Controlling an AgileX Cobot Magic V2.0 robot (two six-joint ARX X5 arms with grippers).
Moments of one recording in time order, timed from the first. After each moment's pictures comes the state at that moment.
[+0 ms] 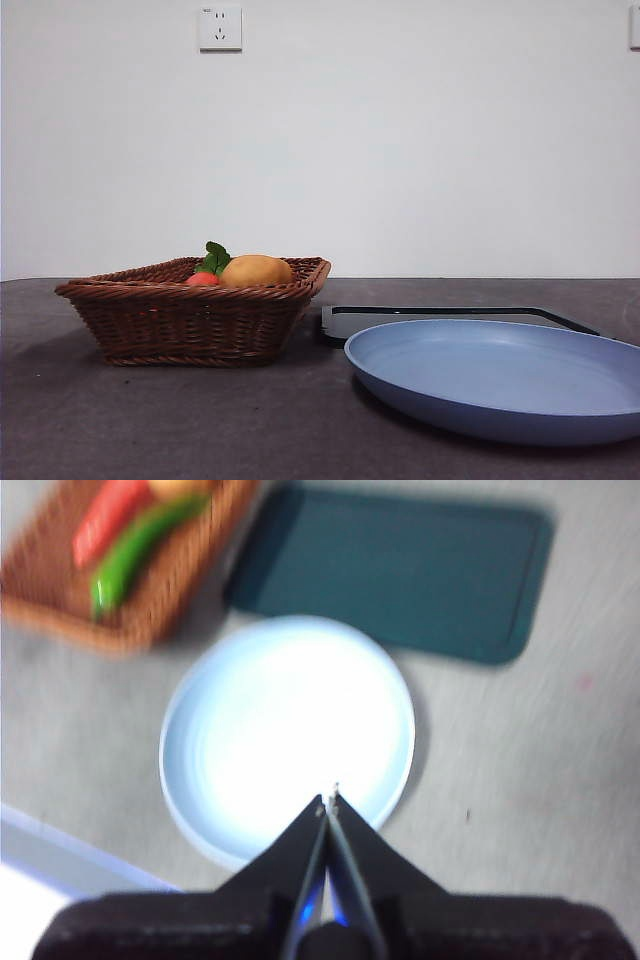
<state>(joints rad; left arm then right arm) 0.05 0.66 0.81 -0.82 0.73 0.07 0.16 0.76 0.98 -1.07 -0.29 -0.07</state>
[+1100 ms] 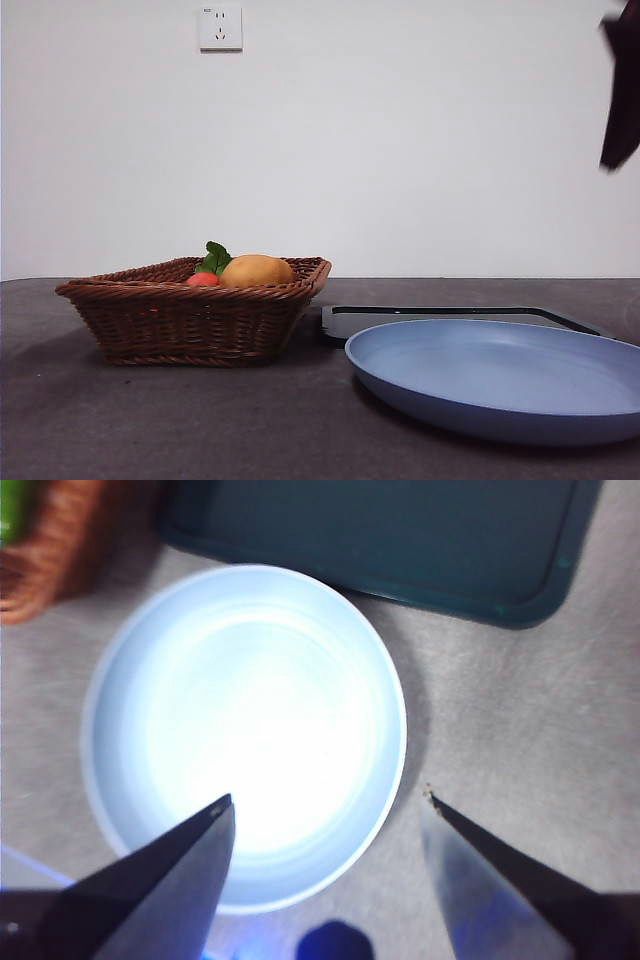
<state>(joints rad) 0.04 0.66 0.81 -0.83 0.74 0.10 0.16 1.17 0.98 -0.92 -0.29 -0.09</state>
